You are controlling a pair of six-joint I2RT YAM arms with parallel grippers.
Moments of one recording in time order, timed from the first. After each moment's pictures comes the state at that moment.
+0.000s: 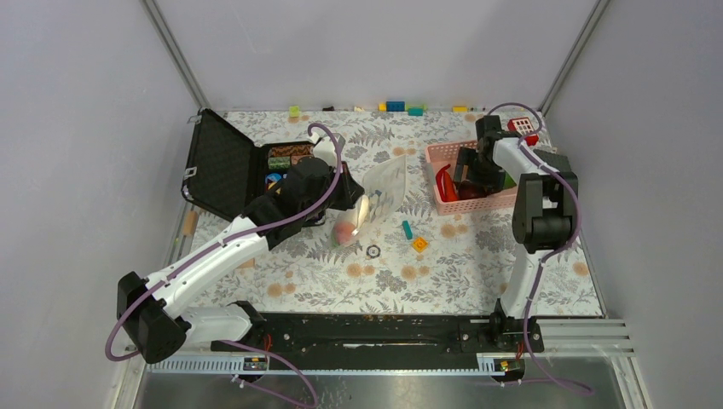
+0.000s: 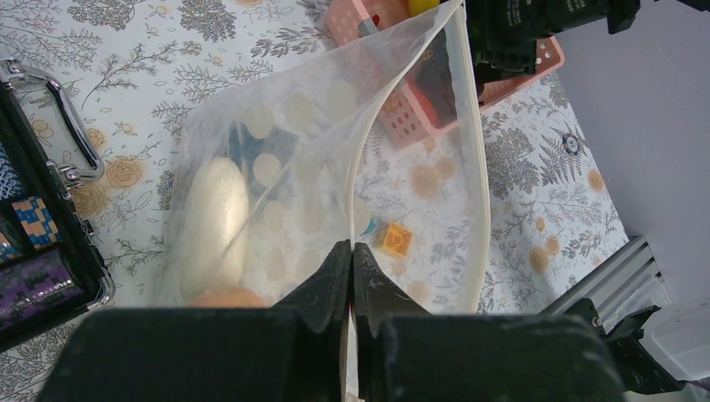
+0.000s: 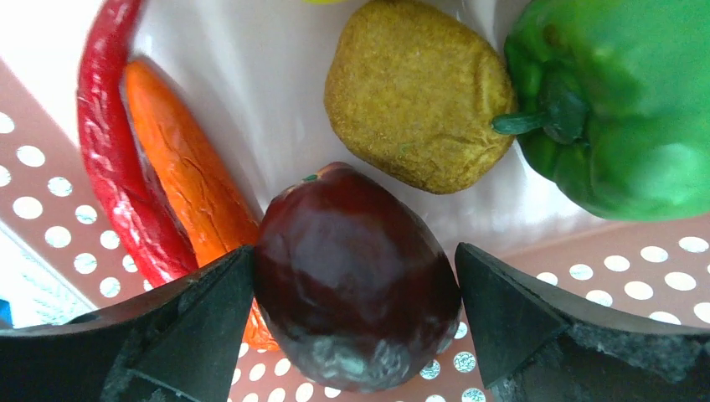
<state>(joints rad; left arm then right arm) -0.76 1.20 1.07 -0.29 -0.08 -0.53 0.05 1.98 1.50 -0.76 0.06 0.28</state>
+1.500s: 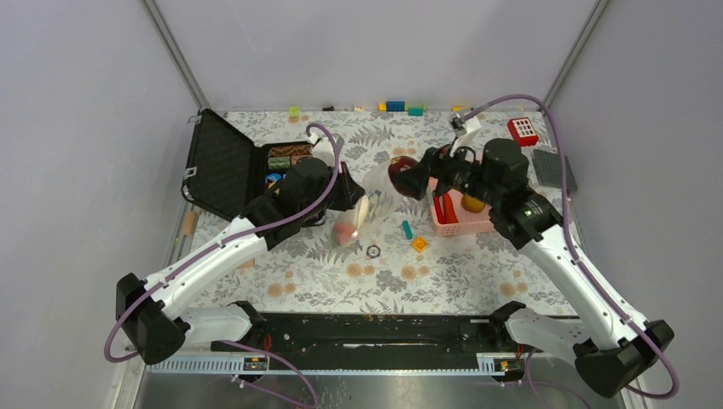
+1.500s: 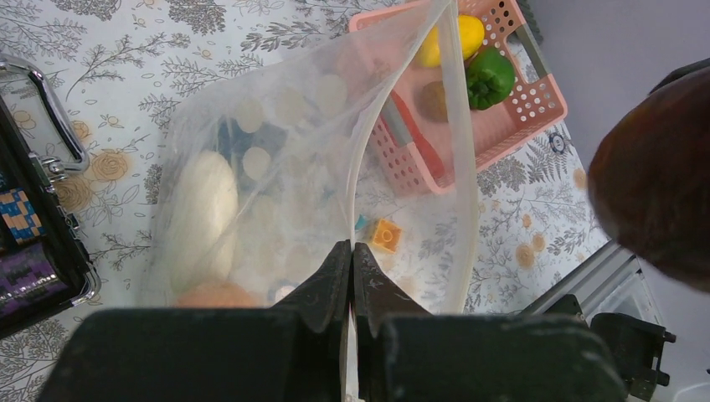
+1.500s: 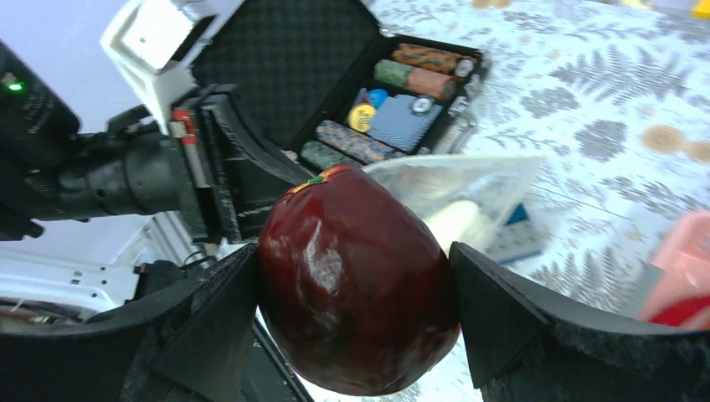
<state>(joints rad) -0.76 1.19 1.07 -0.30 -0.06 -0.56 0.49 1.03 1.14 -0.32 -0.35 0.37</state>
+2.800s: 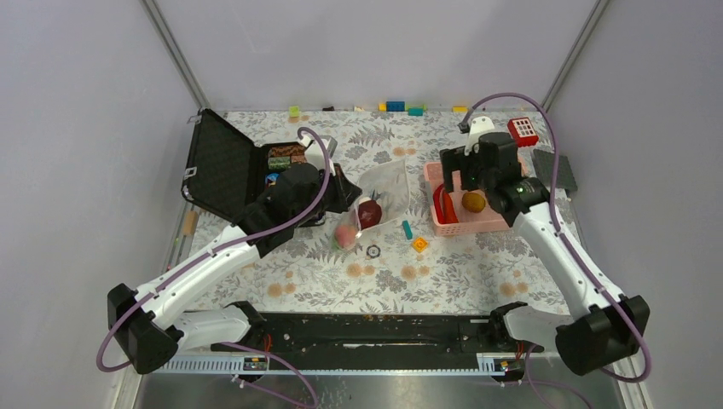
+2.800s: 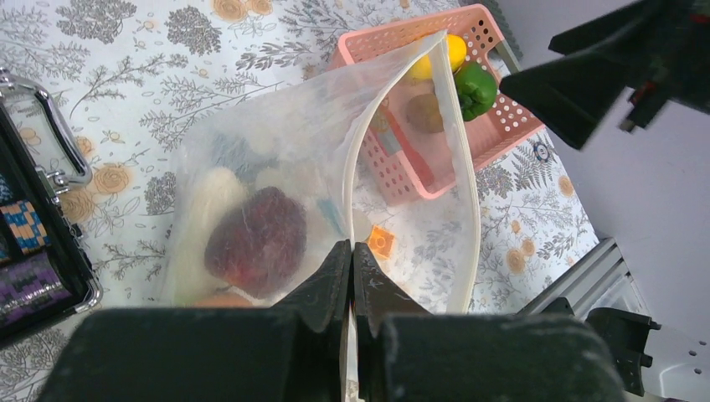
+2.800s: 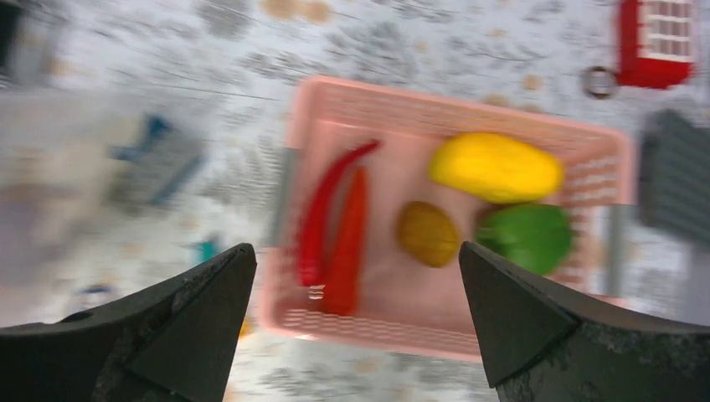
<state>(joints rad) -0.76 1.12 1.02 -0.26 -0.06 -0.56 0.38 1.17 1.12 -0.51 0.10 0.08</state>
